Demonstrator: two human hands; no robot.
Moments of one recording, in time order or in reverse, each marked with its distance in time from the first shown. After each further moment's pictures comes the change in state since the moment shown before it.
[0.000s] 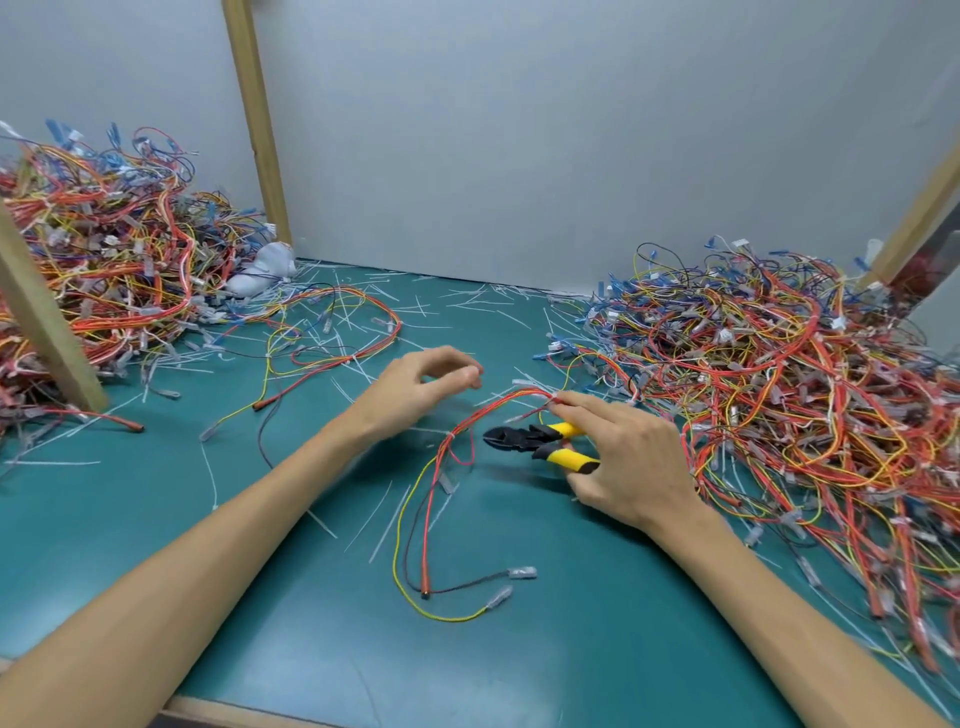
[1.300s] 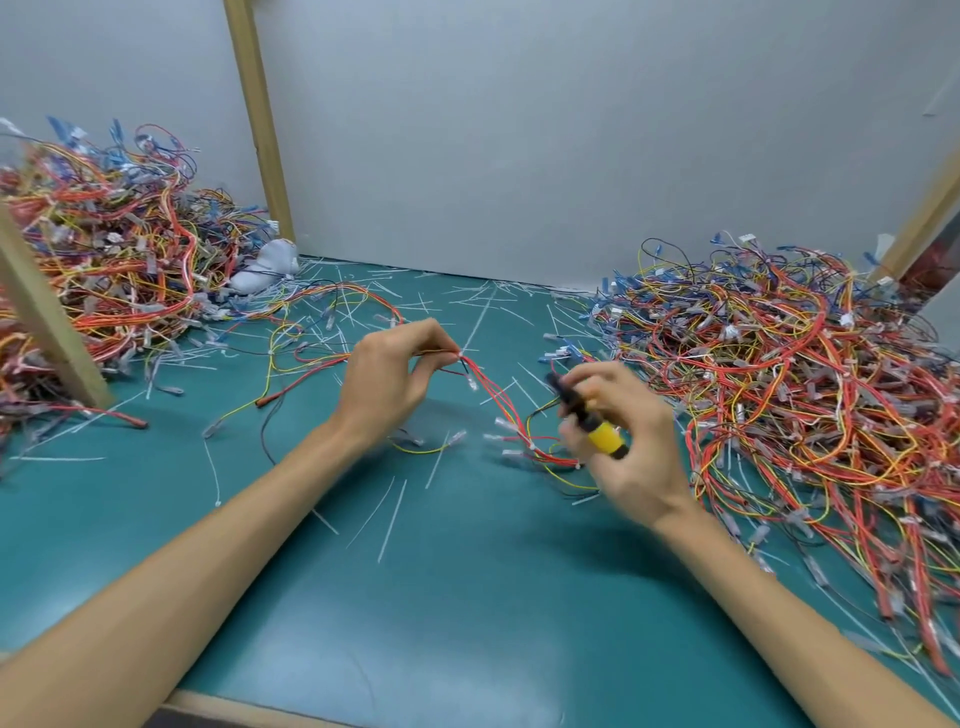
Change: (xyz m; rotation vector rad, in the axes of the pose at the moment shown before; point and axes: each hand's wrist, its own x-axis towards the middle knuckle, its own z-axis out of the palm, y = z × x) left_hand -0.003 0.000 -0.007 0.469 0.476 0.377; right_hand 0.009 -0.018 -0.014 0.678 0.194 0.069
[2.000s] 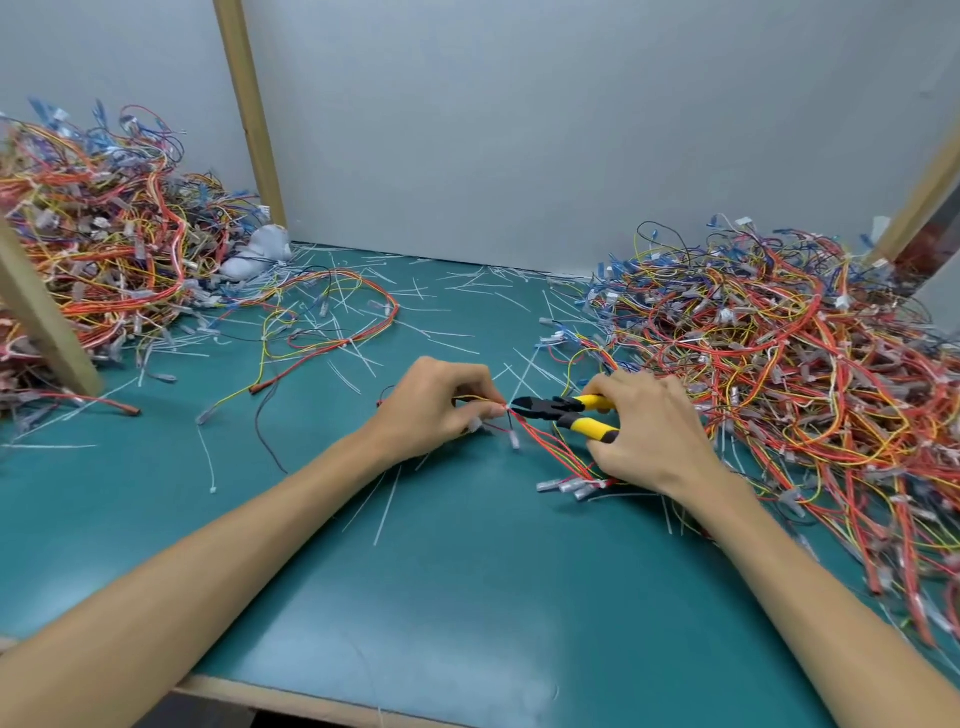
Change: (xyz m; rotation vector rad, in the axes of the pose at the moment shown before) left_hand -0.022 0.019 0.028 -0.235 -0.388 -0.048; right_hand 0.001 0.036 -0.019 -0.743 -0.373 0.217
